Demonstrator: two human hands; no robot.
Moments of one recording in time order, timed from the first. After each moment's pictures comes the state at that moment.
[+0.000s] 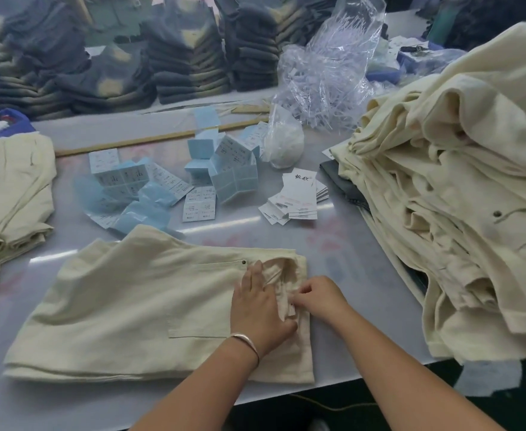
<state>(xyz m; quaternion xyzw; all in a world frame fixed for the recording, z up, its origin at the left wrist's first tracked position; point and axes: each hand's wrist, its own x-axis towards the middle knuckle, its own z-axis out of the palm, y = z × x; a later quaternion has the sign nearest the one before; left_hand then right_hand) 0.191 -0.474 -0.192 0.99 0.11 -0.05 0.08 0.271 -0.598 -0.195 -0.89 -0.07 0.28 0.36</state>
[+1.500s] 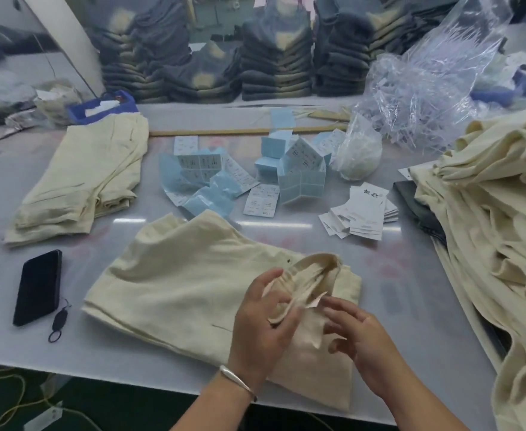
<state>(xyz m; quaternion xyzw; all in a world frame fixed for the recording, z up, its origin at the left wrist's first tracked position) 0.128 -0.448 -0.148 0.84 0.17 0.32 0.40 0.226 -0.597 -0.159 -0.60 -0.03 0.39 0.69</state>
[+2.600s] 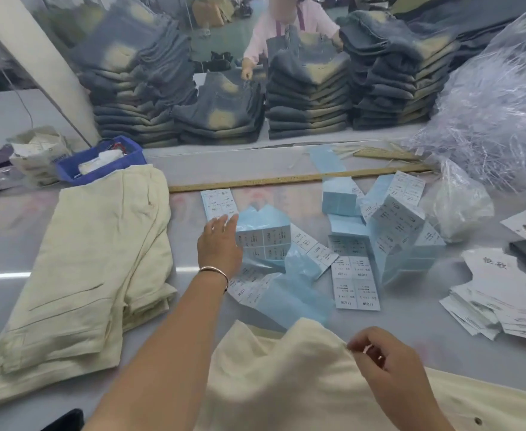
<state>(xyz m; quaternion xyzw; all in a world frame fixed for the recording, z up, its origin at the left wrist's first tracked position) 0.309 0.005 -0.152 0.95 0.28 0.08 0.11 0.263 -0.318 -0.156 -0.86 -0.16 0.08 0.48</state>
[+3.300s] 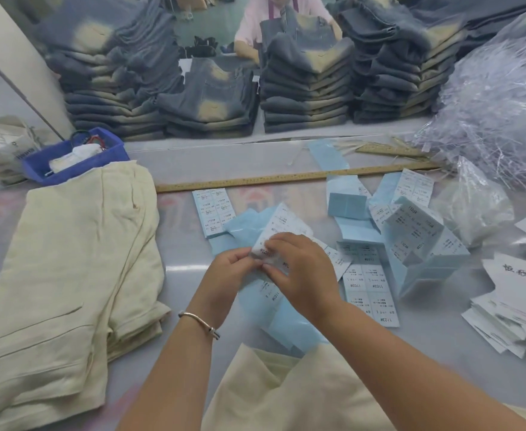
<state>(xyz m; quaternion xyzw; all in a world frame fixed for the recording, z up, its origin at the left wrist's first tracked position) 0.281 -0.011 -0.129 0.64 0.20 0.05 0.74 0.346 -0.147 -0.115 -0.85 -0.38 -0.07 0.34</state>
